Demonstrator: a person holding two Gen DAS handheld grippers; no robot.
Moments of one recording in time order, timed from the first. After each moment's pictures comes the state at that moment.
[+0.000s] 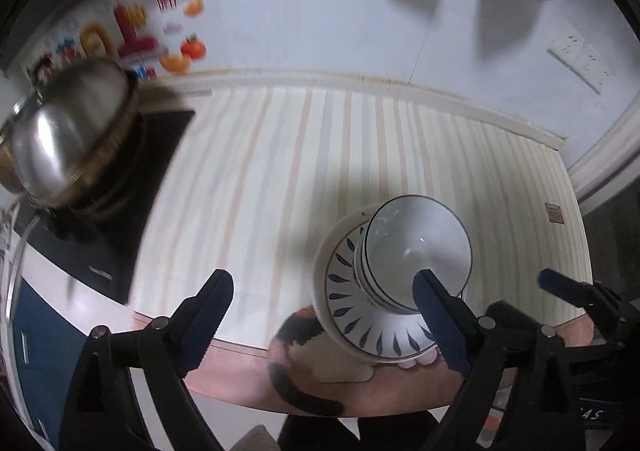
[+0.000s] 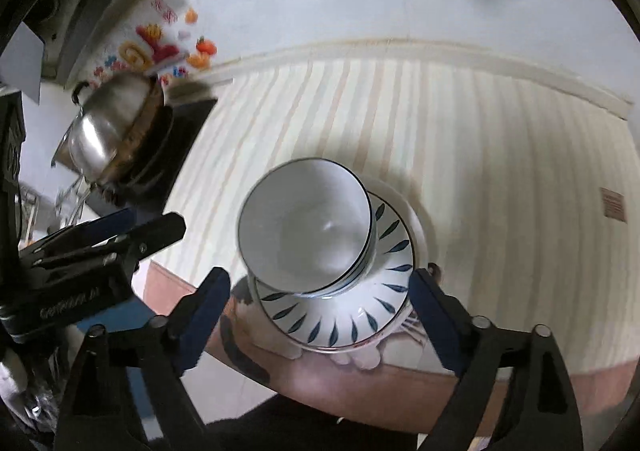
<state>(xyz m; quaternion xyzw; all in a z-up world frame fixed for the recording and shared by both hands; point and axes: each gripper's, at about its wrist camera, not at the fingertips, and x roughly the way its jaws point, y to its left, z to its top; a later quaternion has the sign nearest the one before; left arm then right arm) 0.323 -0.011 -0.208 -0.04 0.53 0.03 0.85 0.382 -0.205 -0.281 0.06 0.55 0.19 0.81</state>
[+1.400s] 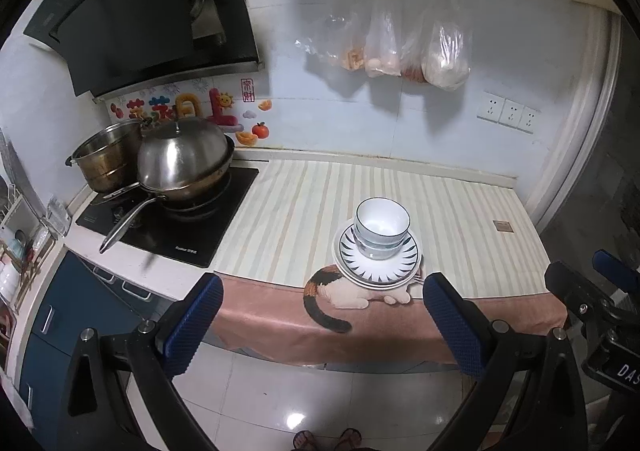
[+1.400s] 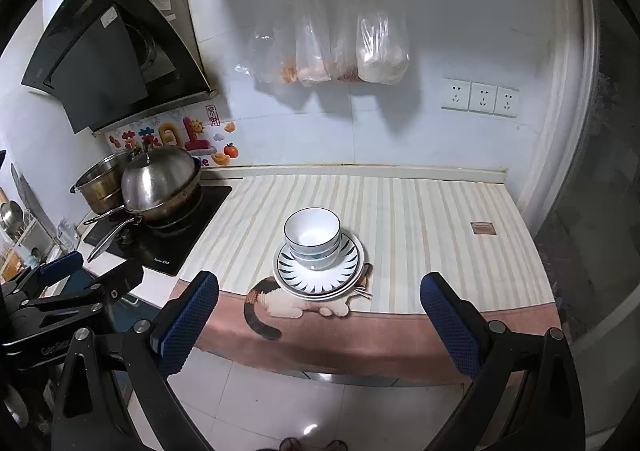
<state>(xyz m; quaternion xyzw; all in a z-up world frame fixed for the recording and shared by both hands) 0.048 -0.020 -0.067 -0.03 0.37 0.05 0.93 0.057 -0.243 -0.083 0.03 0.35 0.11 0.93</state>
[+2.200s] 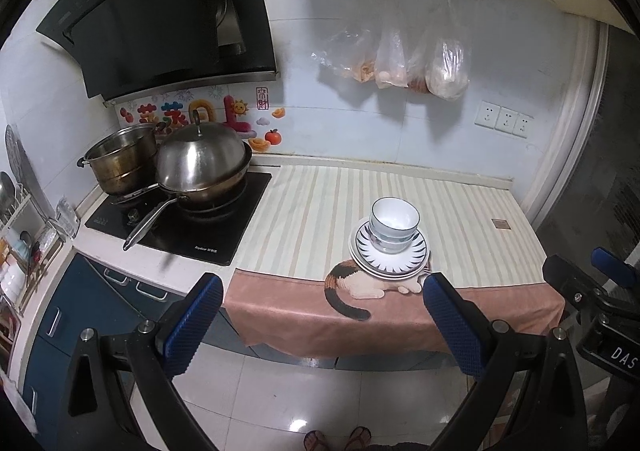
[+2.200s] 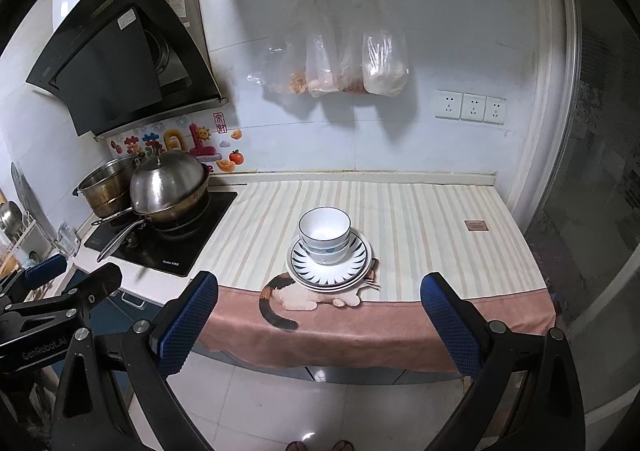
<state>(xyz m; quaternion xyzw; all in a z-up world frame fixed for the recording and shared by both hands) 0.000 0.021 -0.055 -0.03 0.36 0.04 0.93 -0.002 -0.209 -0.067 0.03 0.33 0.09 0.94</state>
